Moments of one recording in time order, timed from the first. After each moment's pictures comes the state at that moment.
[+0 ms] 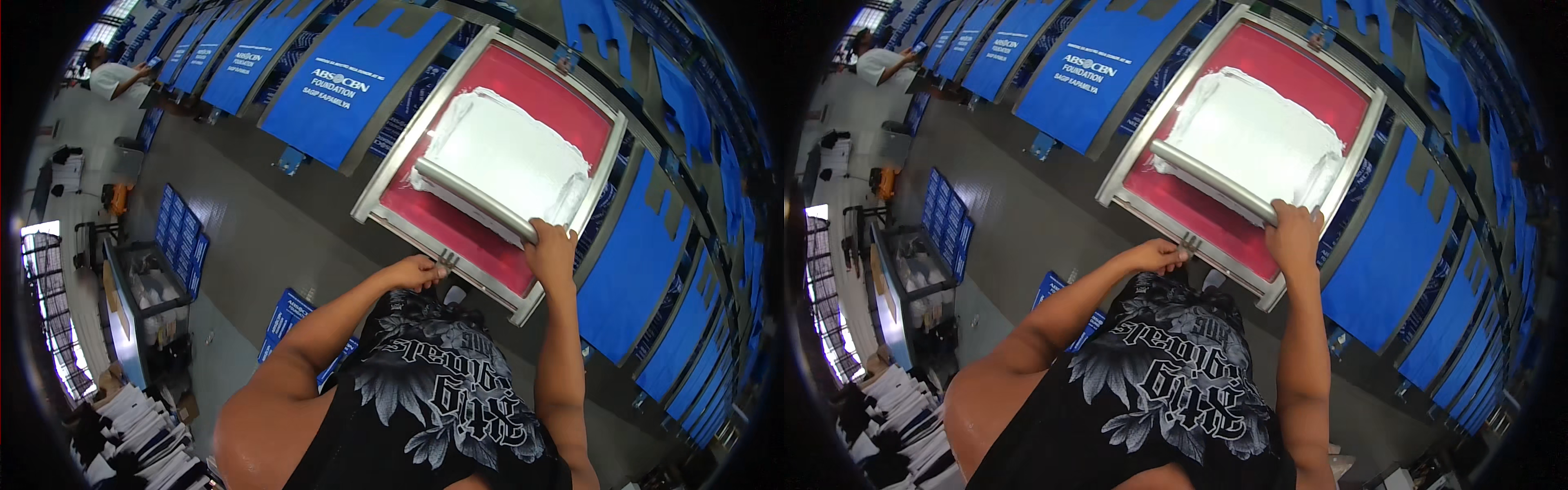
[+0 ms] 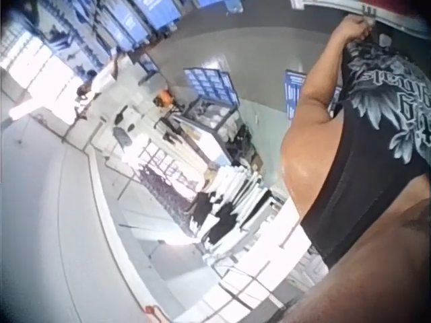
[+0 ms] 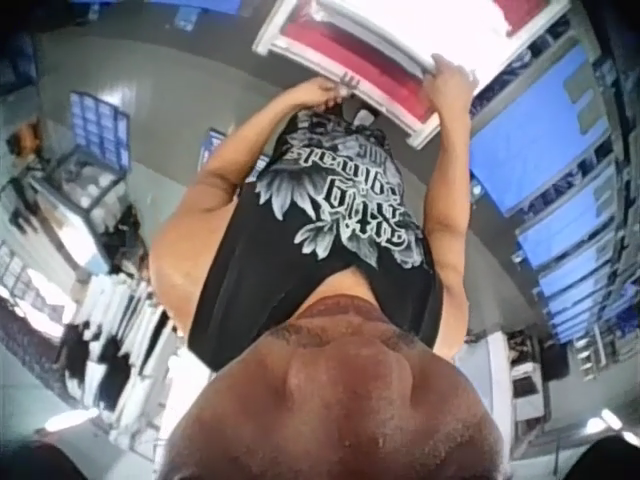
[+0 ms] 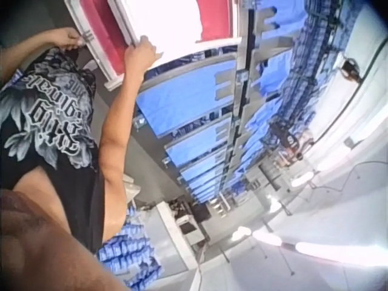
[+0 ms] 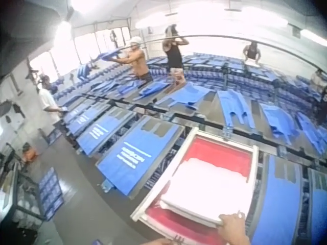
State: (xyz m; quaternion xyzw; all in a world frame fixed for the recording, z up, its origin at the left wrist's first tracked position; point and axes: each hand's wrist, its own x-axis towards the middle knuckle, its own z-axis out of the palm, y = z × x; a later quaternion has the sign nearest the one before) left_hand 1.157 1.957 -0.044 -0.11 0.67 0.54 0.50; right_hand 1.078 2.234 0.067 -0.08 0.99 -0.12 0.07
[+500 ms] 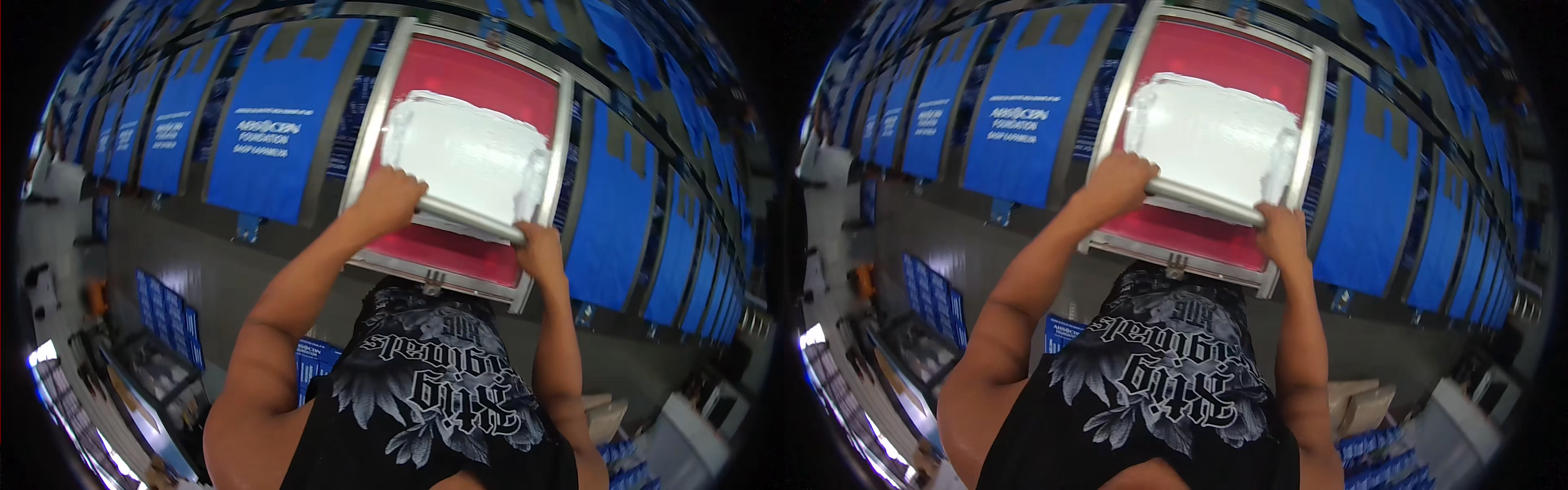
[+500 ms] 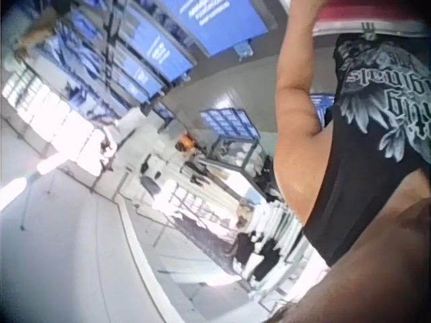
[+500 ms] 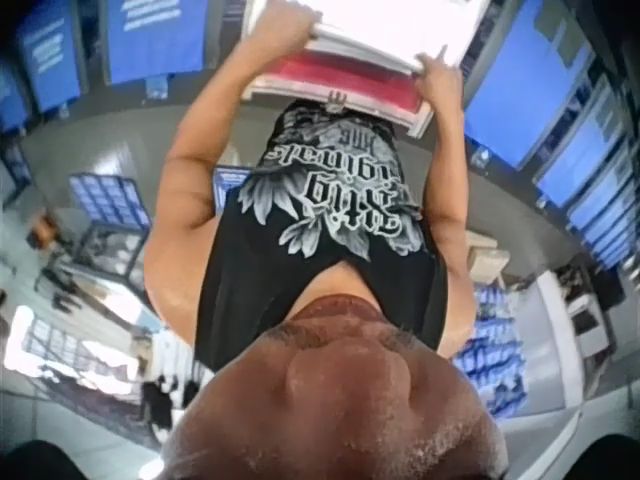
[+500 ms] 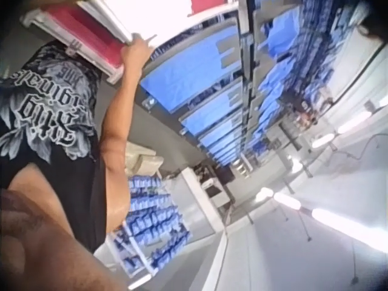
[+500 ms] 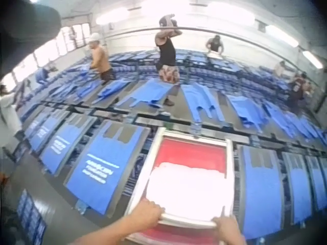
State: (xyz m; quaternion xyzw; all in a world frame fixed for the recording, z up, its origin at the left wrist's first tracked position) left_hand 0.959 1.960 0.058 0.41 0.90 0.13 0.09; right_hand 1.076 2.249 0.060 0.01 0.98 -0.18 0.10
